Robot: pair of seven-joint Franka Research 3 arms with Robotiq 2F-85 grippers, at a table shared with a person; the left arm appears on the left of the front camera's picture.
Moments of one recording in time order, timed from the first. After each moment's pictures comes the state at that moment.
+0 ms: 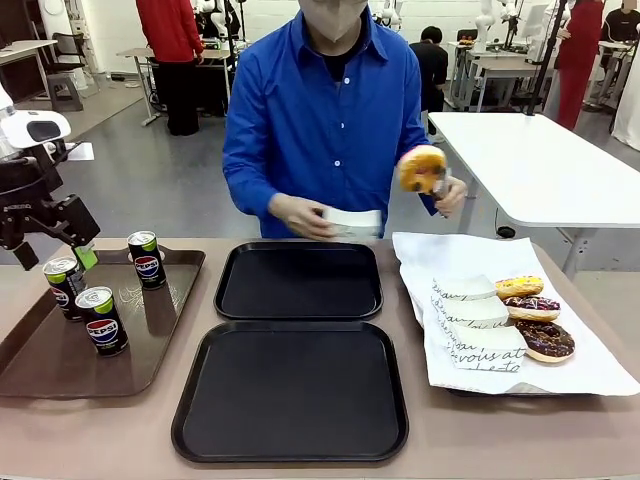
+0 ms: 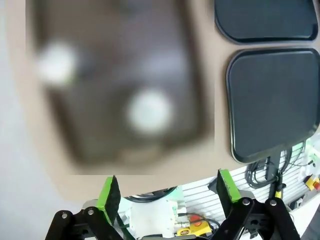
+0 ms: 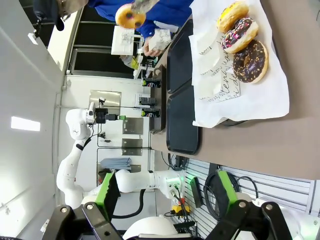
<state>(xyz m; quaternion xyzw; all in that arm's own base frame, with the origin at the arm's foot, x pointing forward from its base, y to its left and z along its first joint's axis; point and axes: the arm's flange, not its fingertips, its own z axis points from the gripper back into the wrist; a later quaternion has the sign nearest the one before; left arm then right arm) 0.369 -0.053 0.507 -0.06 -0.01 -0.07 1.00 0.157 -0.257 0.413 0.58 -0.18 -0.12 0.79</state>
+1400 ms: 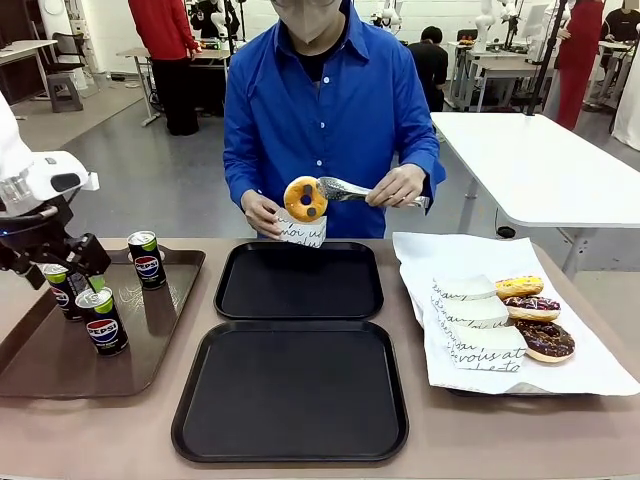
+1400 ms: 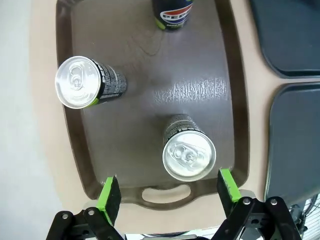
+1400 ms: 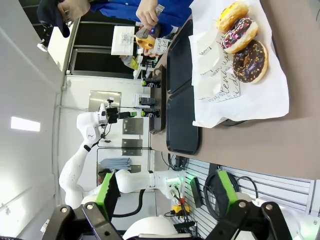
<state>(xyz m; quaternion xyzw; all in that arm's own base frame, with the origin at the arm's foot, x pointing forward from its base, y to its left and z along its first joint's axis) 0.374 -0.051 0.441 0.01 -0.09 -0.03 1.00 0.157 -0.257 0.413 0.58 -0.18 -0.12 0.79</state>
